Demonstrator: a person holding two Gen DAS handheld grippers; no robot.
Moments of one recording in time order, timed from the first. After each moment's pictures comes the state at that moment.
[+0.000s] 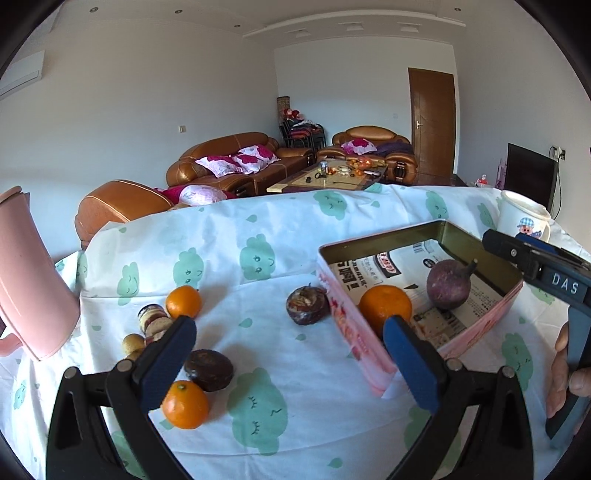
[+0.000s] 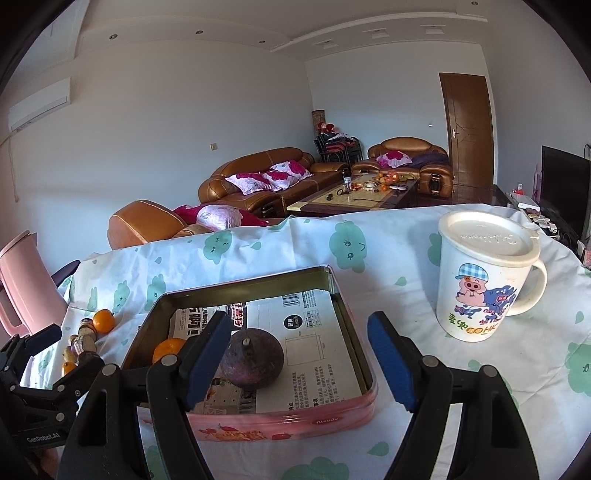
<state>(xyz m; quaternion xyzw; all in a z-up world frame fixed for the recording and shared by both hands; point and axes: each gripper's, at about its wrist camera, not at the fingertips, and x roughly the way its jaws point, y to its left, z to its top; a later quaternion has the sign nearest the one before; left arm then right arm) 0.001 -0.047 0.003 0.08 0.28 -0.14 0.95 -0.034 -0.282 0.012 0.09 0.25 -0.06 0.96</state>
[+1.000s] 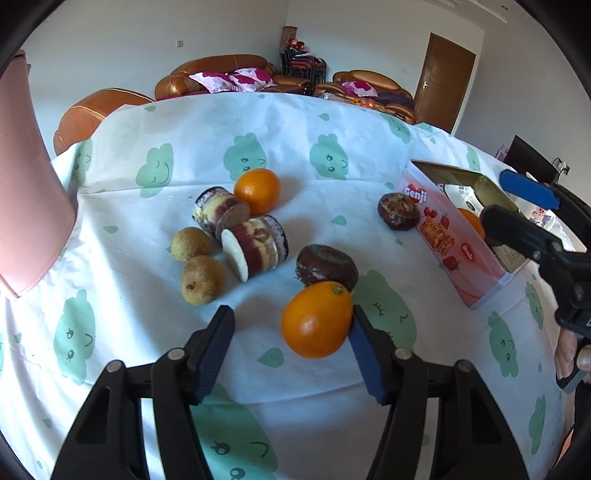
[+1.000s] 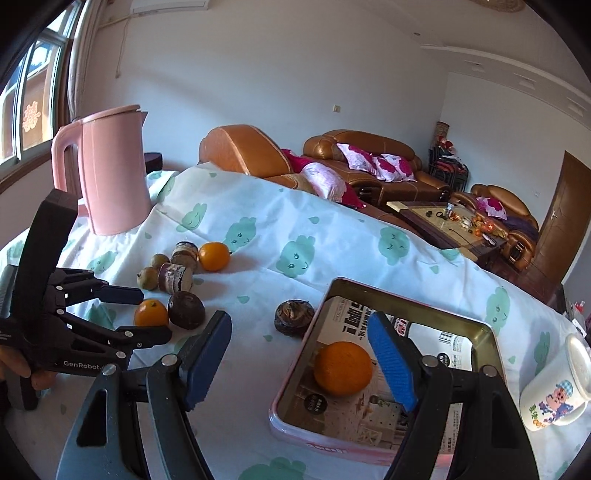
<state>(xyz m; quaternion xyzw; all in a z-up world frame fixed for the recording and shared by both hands) 0.033 0.053 -0.039 0.02 0.43 -0.17 0.88 0.002 -0.125 0.026 -0.11 0.31 0.13 0.94</state>
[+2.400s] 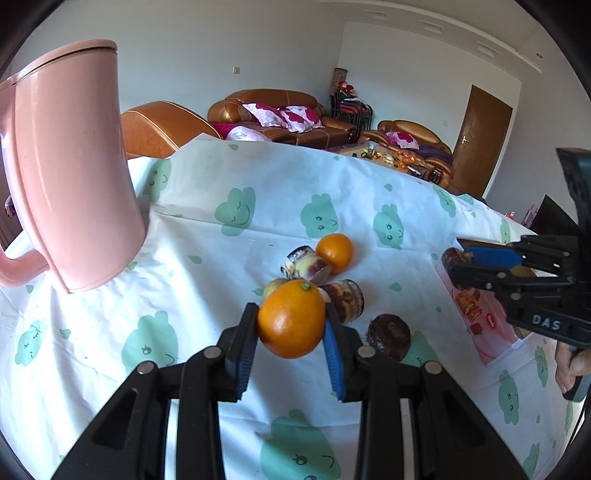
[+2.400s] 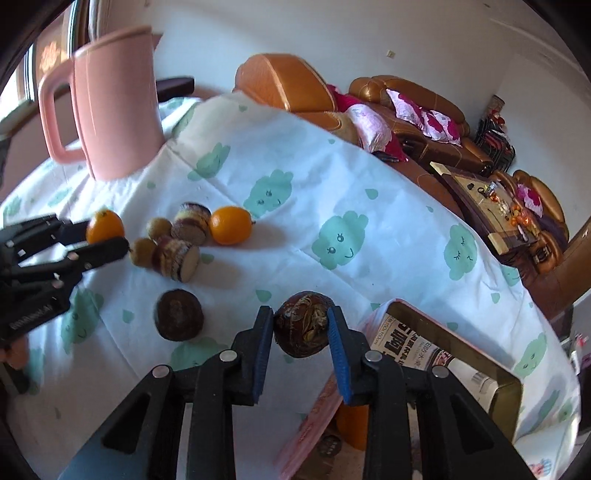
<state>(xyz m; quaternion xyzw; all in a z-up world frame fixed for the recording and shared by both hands) 0.034 0.102 -0.012 -0.04 0.36 -0.09 0.93 0.063 -0.090 0.022 -0.15 0.42 0.18 0.88</state>
